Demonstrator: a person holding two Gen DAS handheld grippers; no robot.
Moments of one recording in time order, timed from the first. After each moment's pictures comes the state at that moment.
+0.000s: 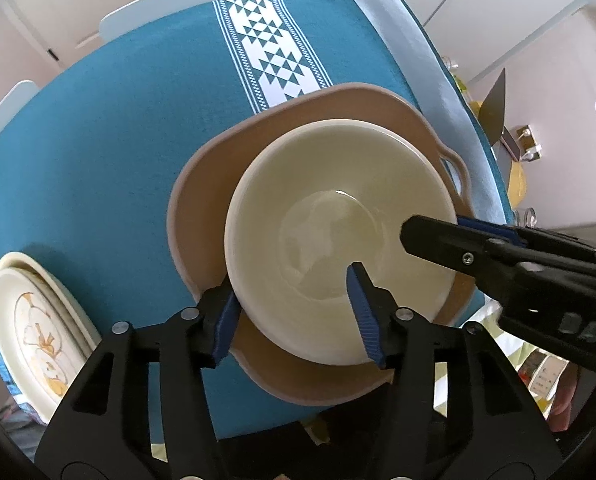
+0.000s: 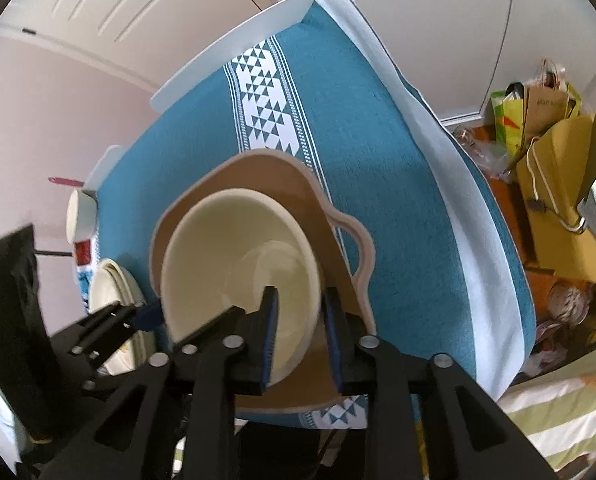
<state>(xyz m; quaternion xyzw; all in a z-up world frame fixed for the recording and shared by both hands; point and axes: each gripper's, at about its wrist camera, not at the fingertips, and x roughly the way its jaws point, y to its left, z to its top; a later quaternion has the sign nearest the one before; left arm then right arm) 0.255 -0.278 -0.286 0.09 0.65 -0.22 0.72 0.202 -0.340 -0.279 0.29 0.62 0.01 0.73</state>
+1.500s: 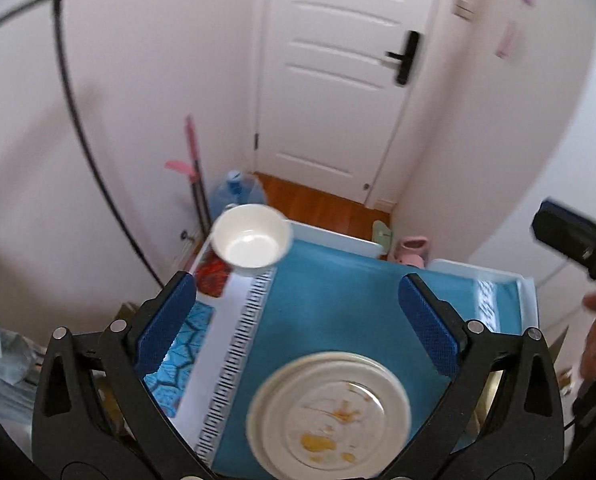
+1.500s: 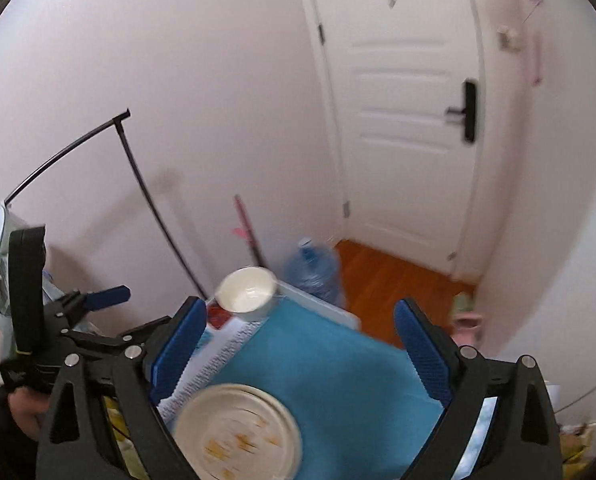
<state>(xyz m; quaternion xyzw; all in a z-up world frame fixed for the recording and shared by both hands) 0.279 0.083 -0.105 -0.11 0.39 0.05 0.91 0.321 -0.070 -0.090 -0.01 0.36 0.28 0.89</state>
